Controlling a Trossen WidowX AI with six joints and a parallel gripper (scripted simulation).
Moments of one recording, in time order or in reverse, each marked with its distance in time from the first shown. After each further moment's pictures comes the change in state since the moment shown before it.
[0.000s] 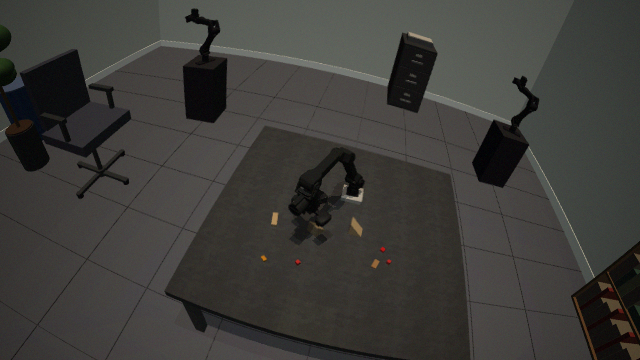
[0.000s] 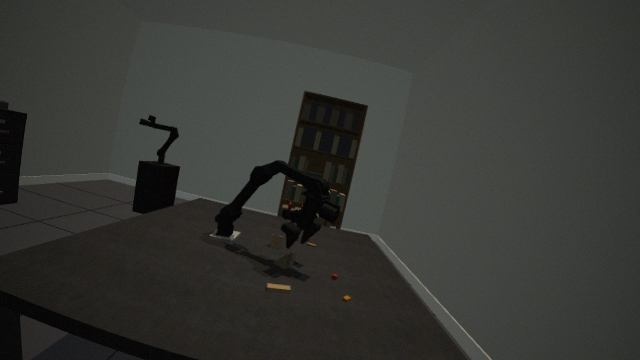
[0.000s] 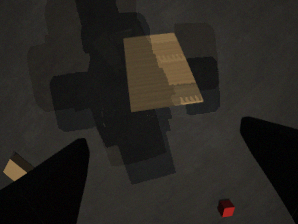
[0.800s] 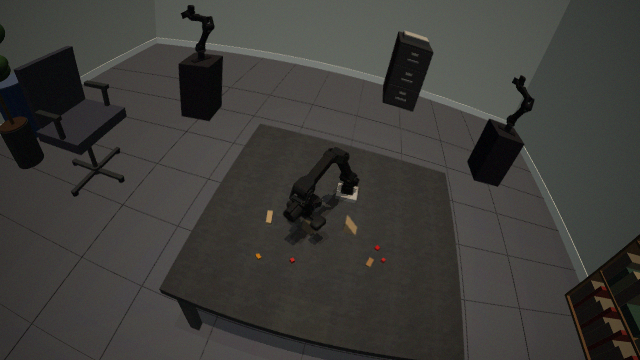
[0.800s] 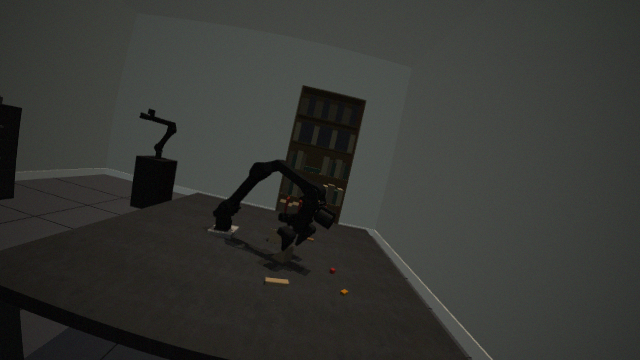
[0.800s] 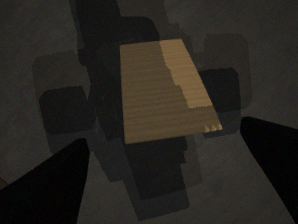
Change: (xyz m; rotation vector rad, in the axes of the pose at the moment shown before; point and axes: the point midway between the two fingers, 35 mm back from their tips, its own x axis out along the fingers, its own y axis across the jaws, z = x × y) arm 0.038 -0.003 0.000 -0.008 -0.053 0.009
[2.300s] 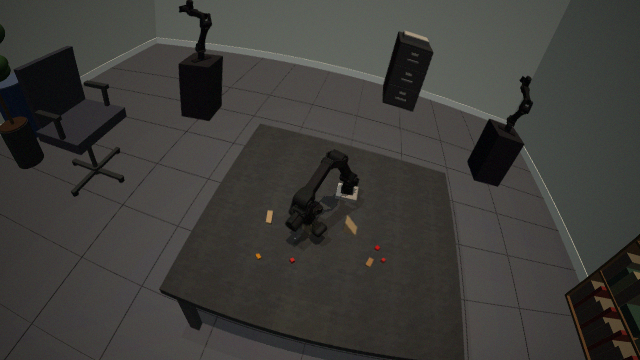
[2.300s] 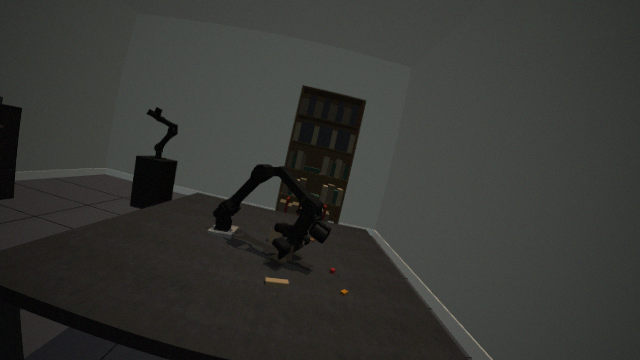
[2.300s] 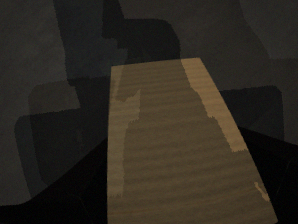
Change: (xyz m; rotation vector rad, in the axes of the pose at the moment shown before) arm 0.056 -0.003 0.006 -0.008 -0.082 0.017
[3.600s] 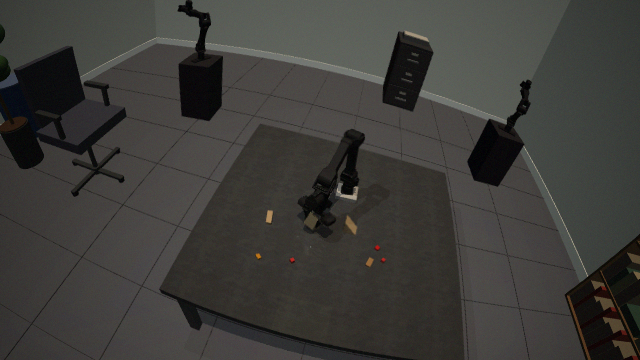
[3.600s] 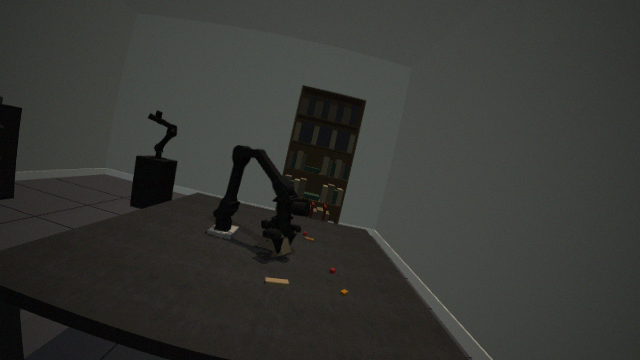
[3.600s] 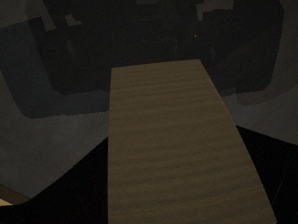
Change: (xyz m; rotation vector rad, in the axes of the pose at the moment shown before) arm -0.009 -0.001 0.033 -0.010 0.515 0.003
